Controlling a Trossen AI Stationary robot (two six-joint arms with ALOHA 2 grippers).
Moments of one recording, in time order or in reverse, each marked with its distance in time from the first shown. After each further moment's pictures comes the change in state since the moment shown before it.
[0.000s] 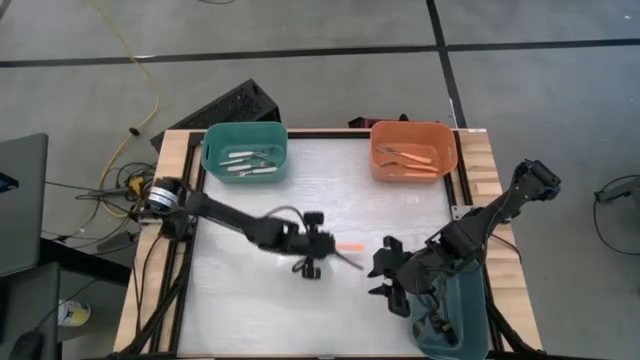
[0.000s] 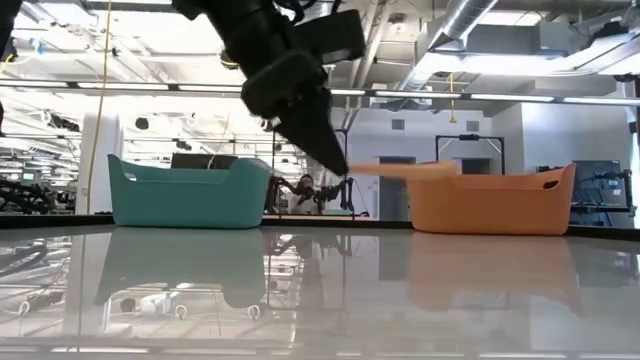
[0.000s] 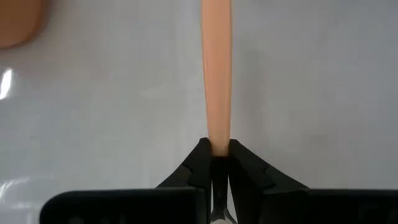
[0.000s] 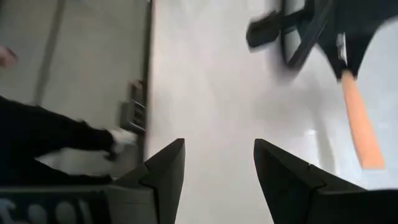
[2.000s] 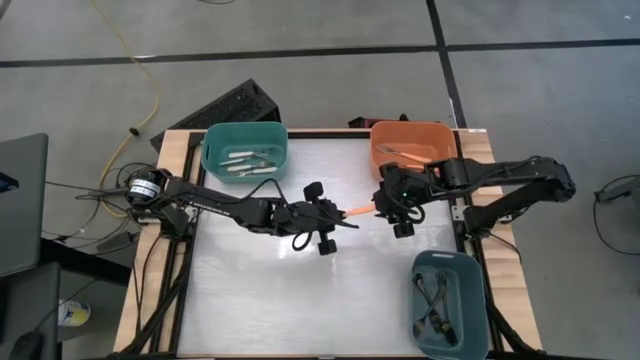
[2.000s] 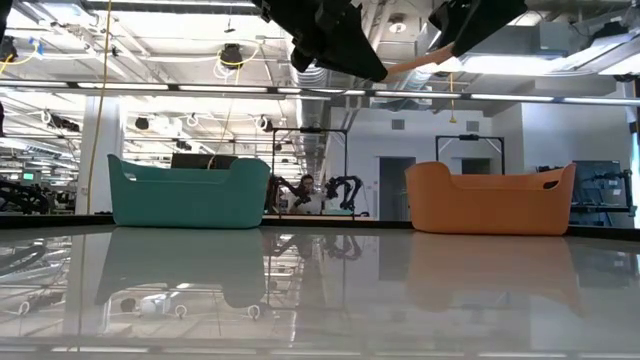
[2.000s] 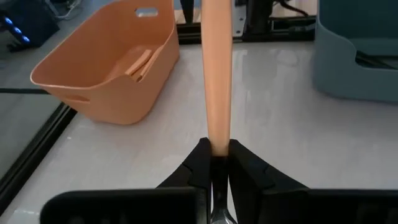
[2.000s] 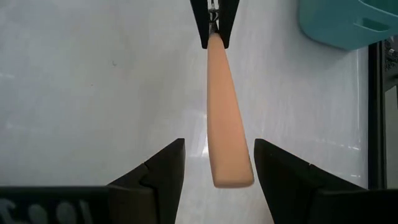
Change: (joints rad) left arm 0.086 -0.146 0.004 0.262 -0.125 -0.009; right arm -0.548 -0.153 -0.003 -0.294 -0.117 -0.903
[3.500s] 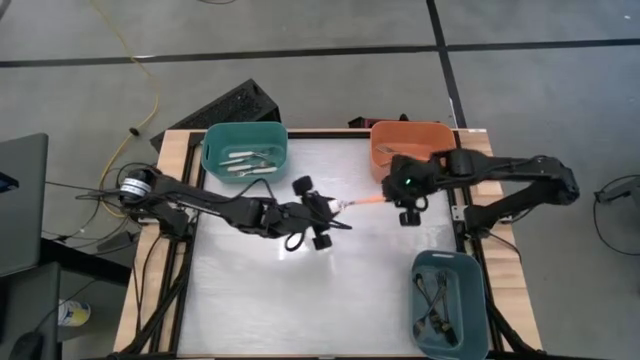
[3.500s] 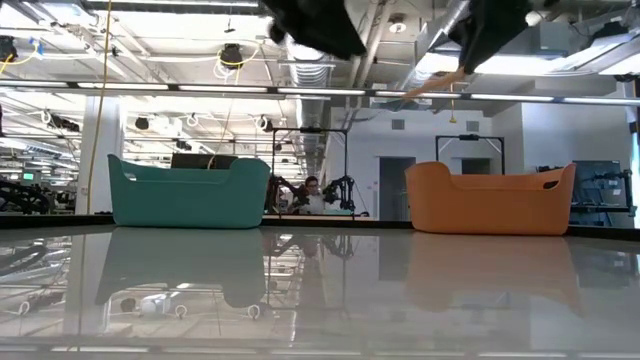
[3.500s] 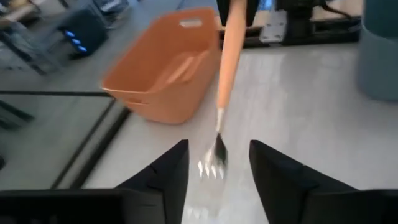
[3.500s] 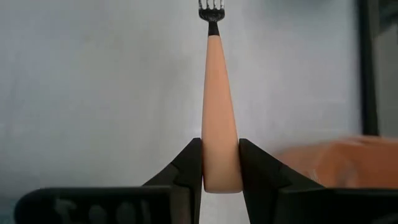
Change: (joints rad) left arm -0.032 -0.071 0.000 -0.059 -0.183 0.056; right arm -0.106 -0.043 -0.001 -0.133 -0.002 0.058
